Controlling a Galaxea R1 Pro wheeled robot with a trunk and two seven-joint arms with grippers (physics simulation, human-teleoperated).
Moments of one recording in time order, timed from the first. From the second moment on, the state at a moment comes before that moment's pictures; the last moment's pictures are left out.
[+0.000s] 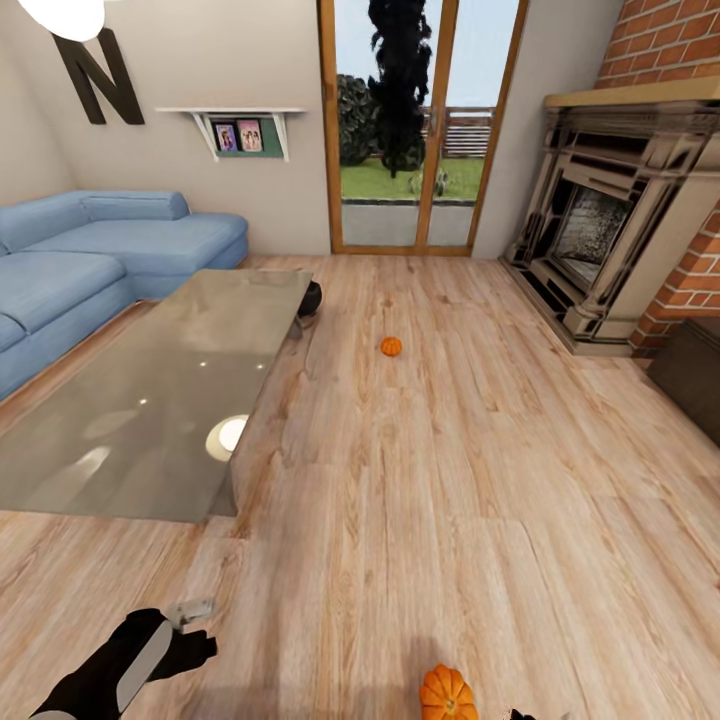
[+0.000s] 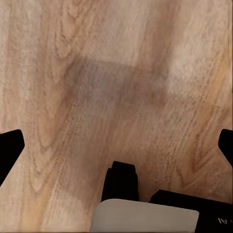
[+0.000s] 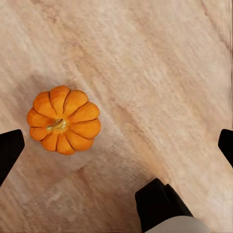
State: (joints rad) left arm -0.45 0.22 -0.17 -0.65 0.50 0.70 0.14; right arm -0.26 -0.07 -0.09 -0.39 -0.59 -0.05 -0.07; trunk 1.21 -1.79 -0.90
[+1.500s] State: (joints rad) left arm -0.45 0.28 0.07 -0.64 0.50 0.92 -0.47; right arm -0.37 -0.08 -0.34 -0.34 -0.58 -0.14 0.19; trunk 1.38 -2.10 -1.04
